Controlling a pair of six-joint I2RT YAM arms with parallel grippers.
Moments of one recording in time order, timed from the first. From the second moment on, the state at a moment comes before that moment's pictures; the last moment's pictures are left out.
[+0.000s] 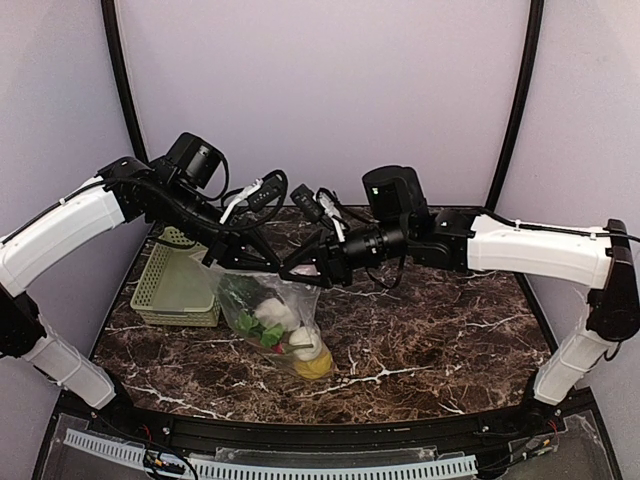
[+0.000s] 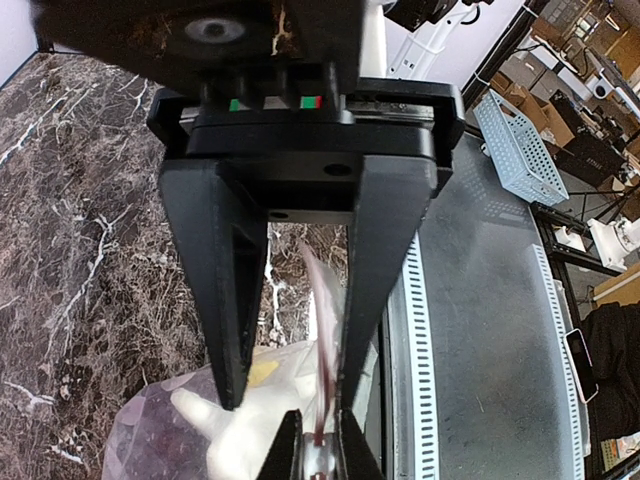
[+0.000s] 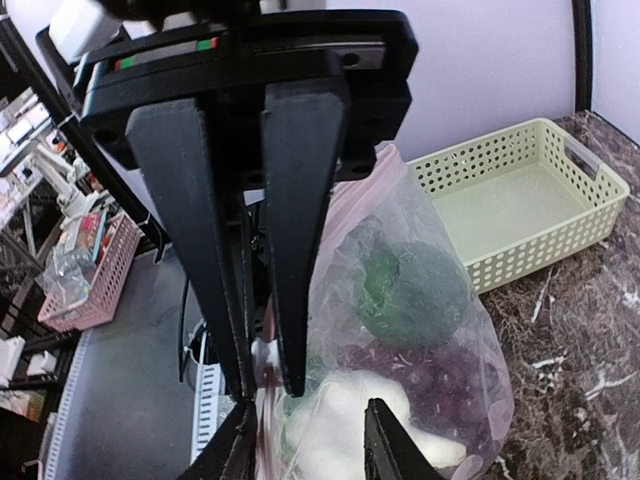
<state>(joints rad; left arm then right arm) -0.70 1.44 1.52 -0.96 0.82 0.36 1.00 1.60 1.34 -0.11 -0.62 0.16</state>
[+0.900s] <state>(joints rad) -0.71 1.44 1.53 -0.83 0.72 0.40 1.04 1.45 1.23 -0.08 -0.30 0.12</state>
